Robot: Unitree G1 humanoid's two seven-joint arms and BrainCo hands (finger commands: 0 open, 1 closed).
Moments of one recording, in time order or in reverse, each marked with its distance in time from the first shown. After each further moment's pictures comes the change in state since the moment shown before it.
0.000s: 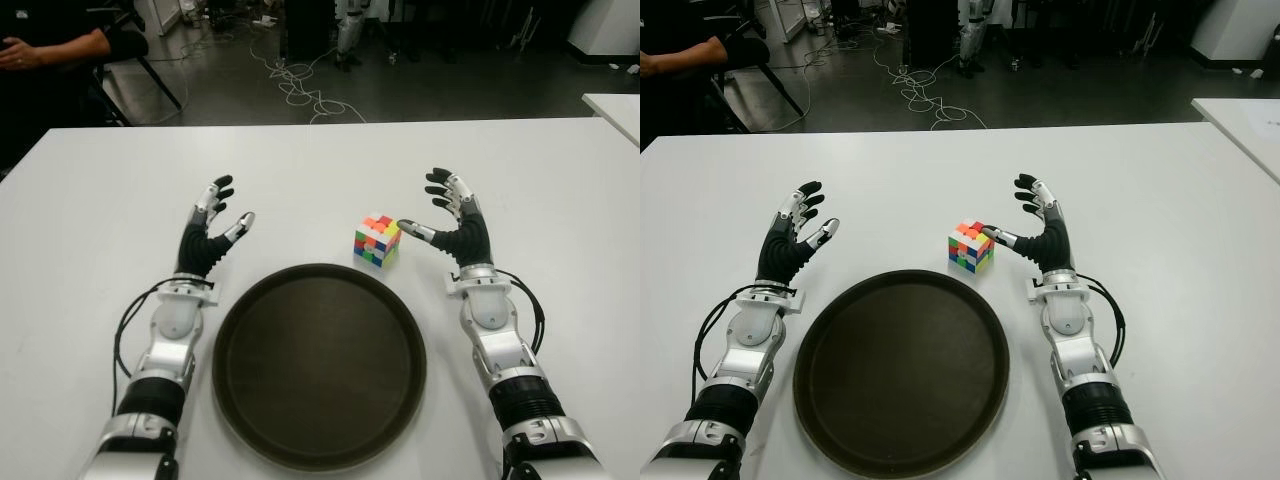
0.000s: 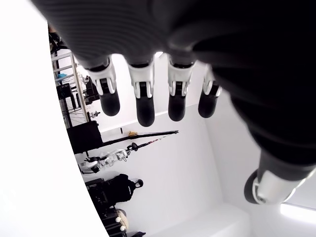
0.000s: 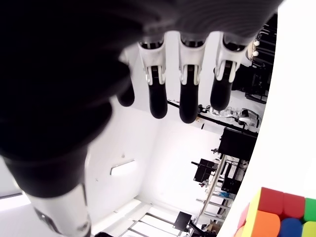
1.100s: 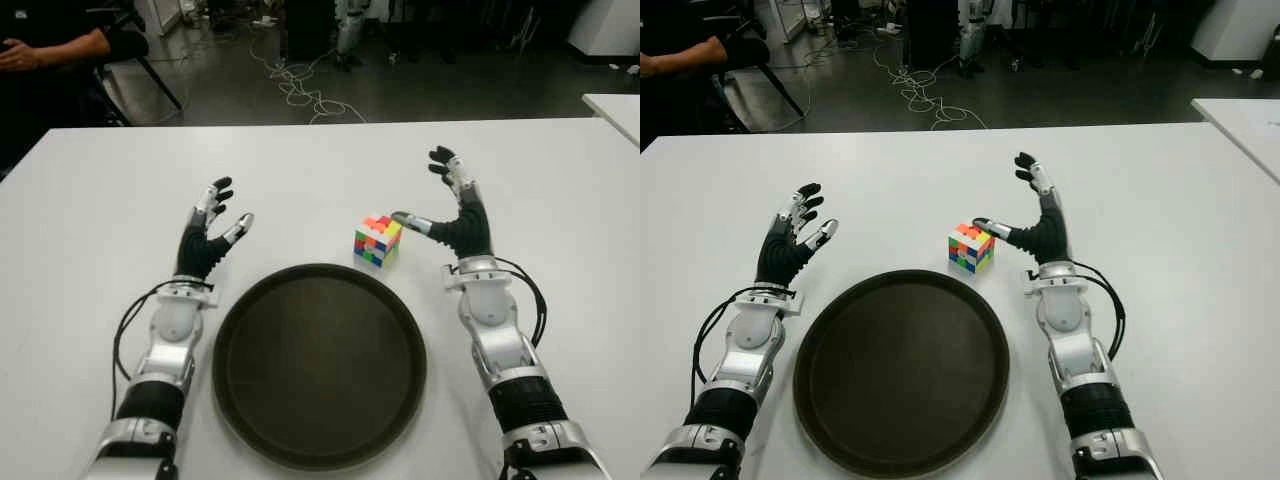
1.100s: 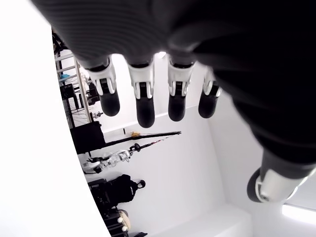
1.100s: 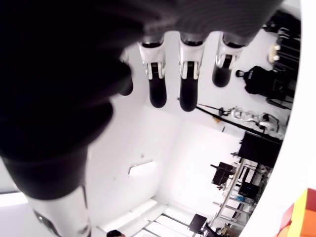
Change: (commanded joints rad) left arm 0.004 0.010 -0.002 0.010 0.015 -0.023 0.007; right arm 0.004 -0.008 0.046 -0.136 -0.110 -0.023 -0.060
